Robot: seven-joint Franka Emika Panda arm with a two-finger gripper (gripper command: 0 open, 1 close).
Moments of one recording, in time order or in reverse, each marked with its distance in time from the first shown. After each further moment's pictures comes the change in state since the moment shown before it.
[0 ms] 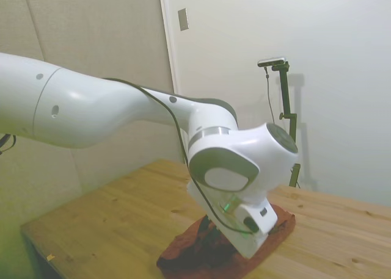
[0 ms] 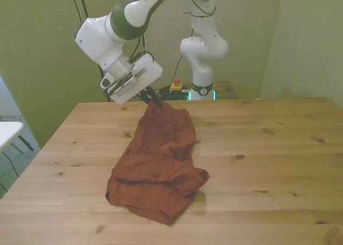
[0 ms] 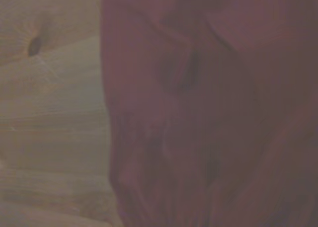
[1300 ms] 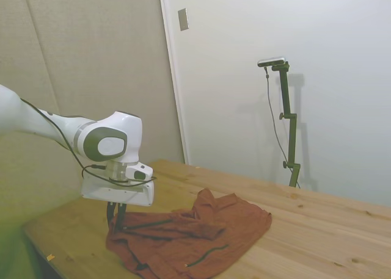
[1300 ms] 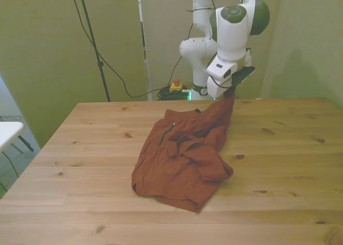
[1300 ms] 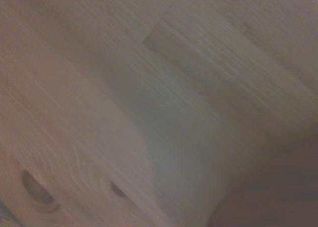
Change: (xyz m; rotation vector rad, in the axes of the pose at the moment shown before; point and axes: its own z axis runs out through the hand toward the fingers) arm -0.216 -0.137 0.198 -0.536 -0.013 -0.628
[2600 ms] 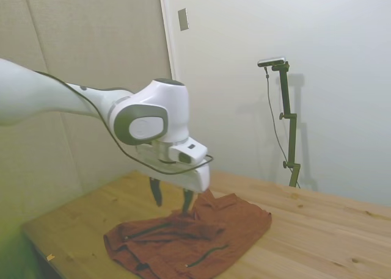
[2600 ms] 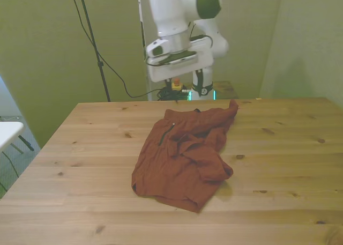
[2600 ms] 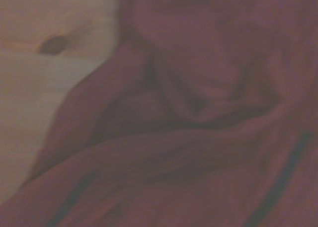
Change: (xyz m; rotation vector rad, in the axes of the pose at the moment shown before) arm 0.052 0.210 -0.110 0.174 0.323 0.607
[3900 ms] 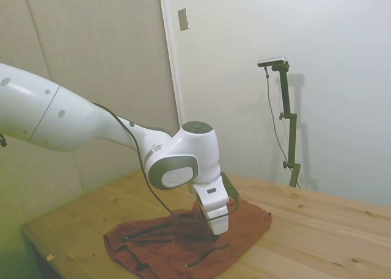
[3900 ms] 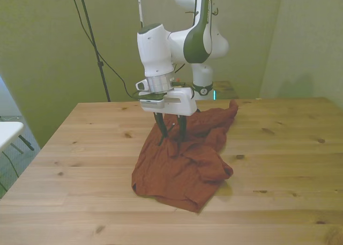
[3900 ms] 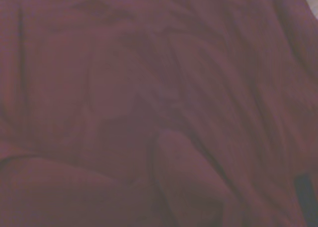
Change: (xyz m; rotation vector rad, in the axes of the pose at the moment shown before) arm 0.030 -0.016 0.102 0.086 0.063 0.655
